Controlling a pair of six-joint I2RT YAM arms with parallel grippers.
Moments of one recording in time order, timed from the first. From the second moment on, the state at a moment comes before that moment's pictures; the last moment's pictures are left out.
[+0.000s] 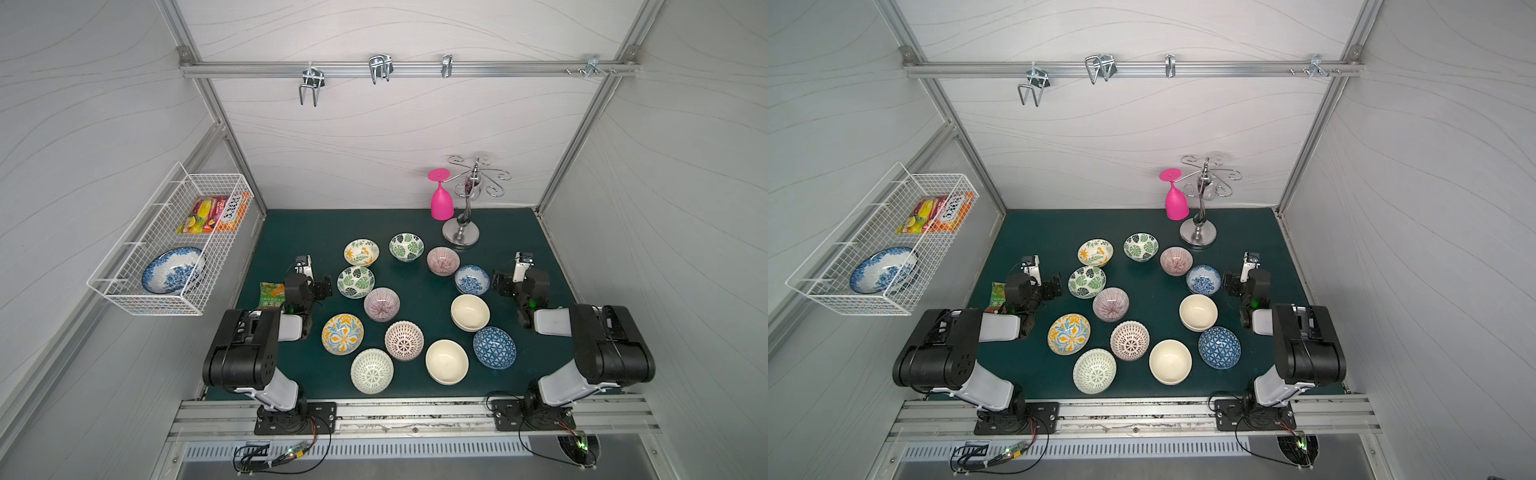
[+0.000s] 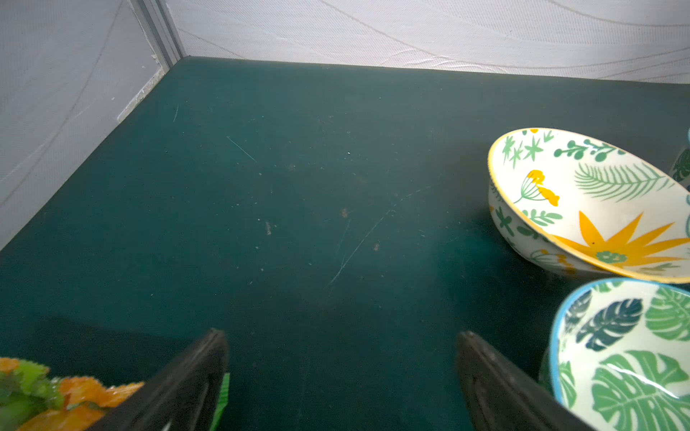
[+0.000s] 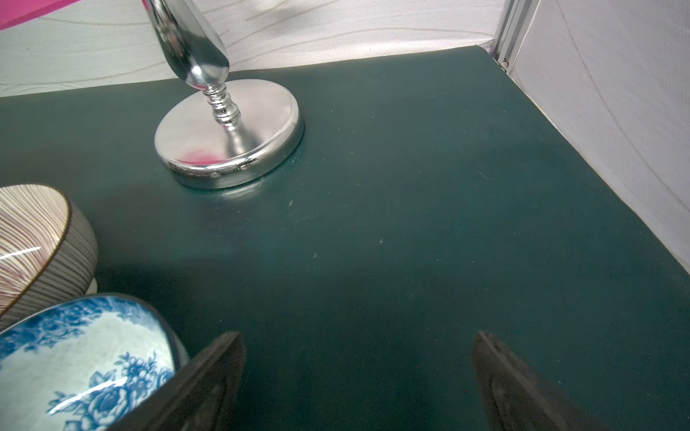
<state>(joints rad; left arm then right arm) 0.03 1.56 0.40 0.72 -0.03 -0.05 0.02 1.56 0.43 0.69 -0.01 0.03</state>
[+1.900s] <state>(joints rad) -0.02 0.98 0.94 -0.87 0.26 -0.45 0.80 1.78 1.41 -0.70 -0.11 0.56</state>
